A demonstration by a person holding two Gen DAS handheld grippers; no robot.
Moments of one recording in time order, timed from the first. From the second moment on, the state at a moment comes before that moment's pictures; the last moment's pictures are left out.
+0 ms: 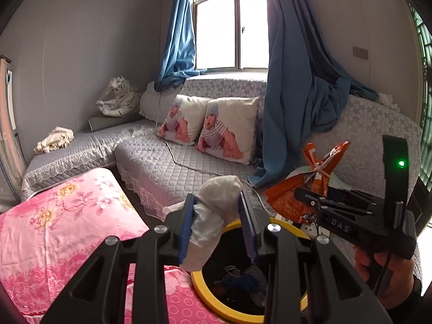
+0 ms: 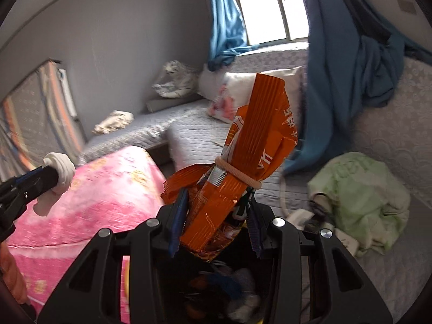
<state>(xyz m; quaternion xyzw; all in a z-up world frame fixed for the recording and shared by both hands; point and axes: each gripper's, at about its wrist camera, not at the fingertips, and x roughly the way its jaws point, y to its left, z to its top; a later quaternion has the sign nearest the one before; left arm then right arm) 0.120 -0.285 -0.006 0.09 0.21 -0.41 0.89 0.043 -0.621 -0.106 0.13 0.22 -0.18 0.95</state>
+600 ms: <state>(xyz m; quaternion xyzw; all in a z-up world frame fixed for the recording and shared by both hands) 0.175 -0.336 -0.078 0.09 0.32 -0.39 0.86 0.070 -0.640 -0.149 0.16 0.30 -0.17 0.92</state>
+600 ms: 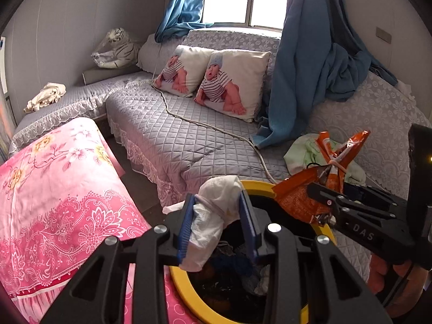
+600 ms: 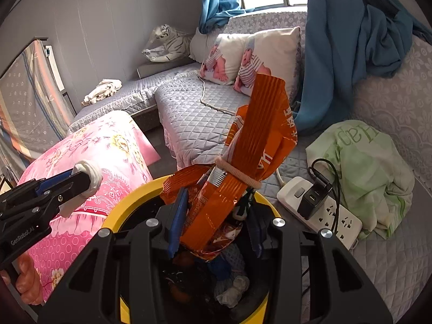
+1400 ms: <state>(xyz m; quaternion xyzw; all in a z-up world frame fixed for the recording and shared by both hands) 0.200 -0.320 -0.079 0.05 0.35 -0.36 0.86 0.059 -0.655 -0.141 0.18 0.29 -0.20 0.92</state>
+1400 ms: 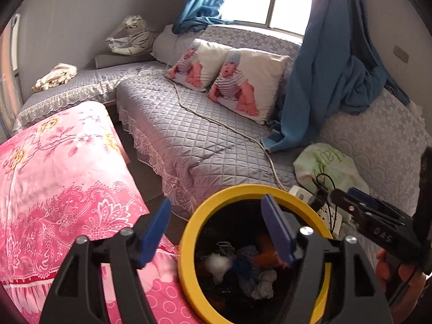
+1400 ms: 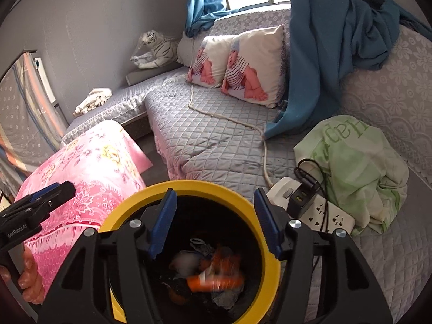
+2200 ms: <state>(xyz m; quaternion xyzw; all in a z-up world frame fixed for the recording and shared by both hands) 0.187 -0.111 -0.018 -0.04 0.24 -0.22 0.94 0.084 -0.555 -0.092 0.09 0.22 -0.21 0.95</state>
